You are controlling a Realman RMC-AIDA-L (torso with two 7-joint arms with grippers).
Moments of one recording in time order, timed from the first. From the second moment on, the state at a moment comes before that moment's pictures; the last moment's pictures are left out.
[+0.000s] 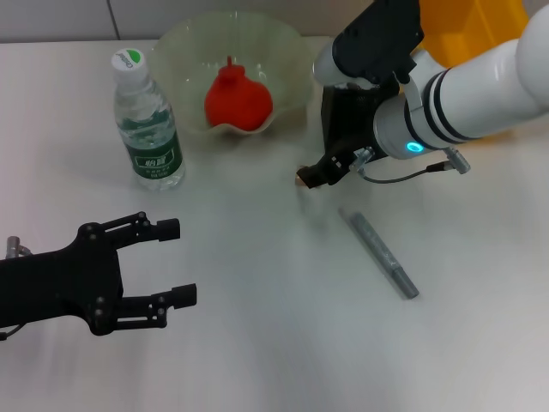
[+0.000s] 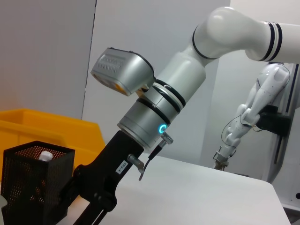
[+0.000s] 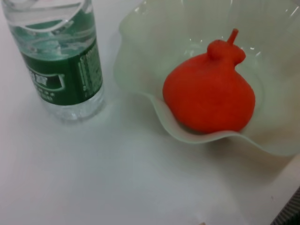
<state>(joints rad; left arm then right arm) -0.25 -1.95 1.15 0.62 1.51 1.72 -1.12 0.74 2.09 -1.72 -0.97 -2.47 -0.88 2.63</state>
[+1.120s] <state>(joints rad) -0.25 -1.96 1.16 0.62 1.51 1.71 -1.12 0.76 2.09 -1.78 -0.89 -2.41 -0.81 2.63</state>
